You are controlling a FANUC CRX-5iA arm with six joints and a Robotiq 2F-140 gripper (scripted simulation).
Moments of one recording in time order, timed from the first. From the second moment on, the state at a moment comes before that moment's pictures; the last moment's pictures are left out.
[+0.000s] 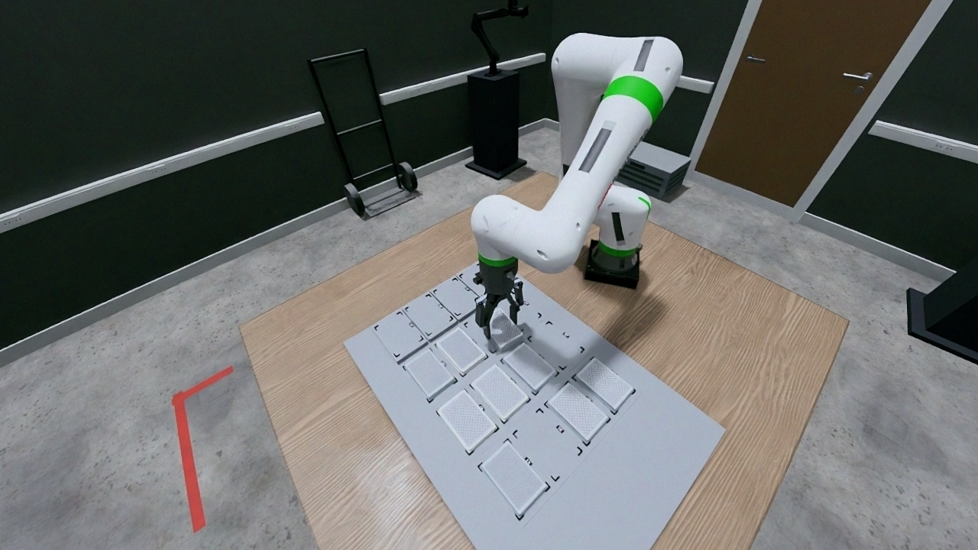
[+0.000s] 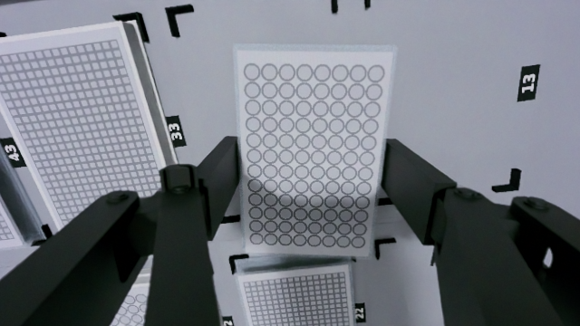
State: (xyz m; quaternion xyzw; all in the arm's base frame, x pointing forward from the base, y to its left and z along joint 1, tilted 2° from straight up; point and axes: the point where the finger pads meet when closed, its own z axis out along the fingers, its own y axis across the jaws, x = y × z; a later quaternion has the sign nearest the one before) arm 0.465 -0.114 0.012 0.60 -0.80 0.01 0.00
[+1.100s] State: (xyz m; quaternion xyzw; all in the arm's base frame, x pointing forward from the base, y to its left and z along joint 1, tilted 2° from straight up) arm 0.464 -0.113 0.040 0.60 -0.80 0.01 0.00
